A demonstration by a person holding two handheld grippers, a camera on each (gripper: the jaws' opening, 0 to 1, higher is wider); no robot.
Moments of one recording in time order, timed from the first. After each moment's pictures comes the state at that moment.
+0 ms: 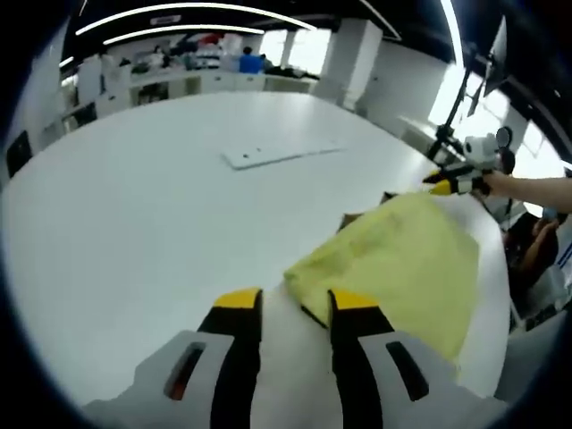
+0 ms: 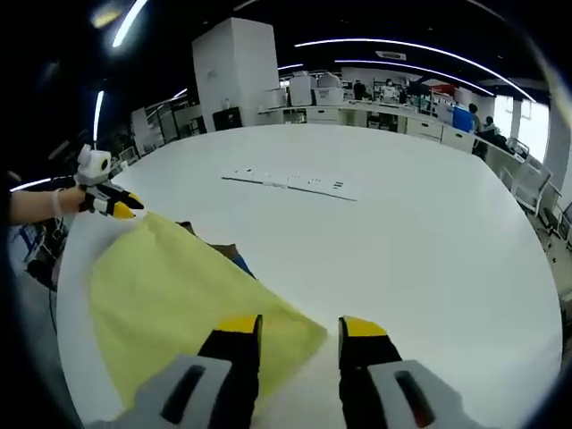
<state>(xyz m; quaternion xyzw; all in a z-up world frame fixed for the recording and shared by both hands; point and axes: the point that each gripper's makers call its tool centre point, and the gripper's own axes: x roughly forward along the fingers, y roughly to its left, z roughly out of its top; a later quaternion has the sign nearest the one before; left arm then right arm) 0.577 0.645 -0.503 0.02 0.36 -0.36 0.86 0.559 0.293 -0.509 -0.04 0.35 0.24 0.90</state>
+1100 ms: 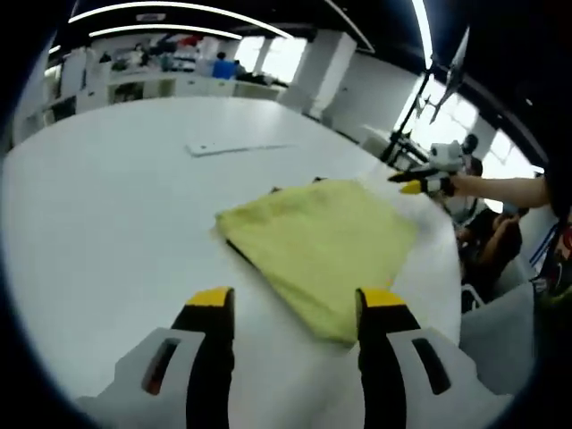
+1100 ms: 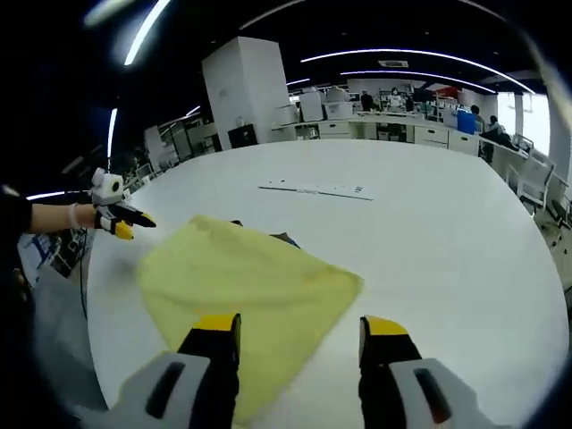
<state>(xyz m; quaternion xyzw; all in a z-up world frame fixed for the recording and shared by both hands) 0.473 0.653 -0.485 -0.02 0.35 -0.43 0.83 0.472 0.297 -0.480 0.00 0.32 0.28 0.90</state>
